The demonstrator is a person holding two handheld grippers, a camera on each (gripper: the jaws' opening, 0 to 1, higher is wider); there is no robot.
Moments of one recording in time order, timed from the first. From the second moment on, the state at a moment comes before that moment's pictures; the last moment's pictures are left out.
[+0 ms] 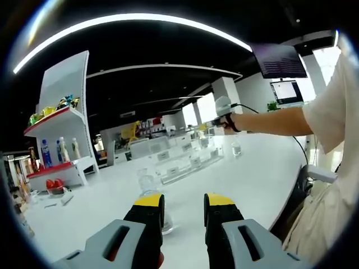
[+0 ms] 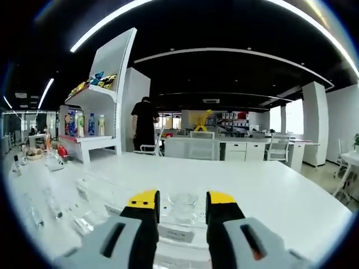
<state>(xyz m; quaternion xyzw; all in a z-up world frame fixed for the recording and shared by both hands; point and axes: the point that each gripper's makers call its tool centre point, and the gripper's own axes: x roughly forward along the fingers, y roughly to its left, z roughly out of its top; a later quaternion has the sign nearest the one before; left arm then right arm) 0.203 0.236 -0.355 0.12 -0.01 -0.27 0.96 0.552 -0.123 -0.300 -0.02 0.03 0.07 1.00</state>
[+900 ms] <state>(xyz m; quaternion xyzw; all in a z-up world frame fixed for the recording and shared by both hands) 0.186 0.239 -0.341 0.10 -0.03 -0.25 0.96 0.445 -0.127 -0.247 -0.04 -0.03 0.15 0.99</state>
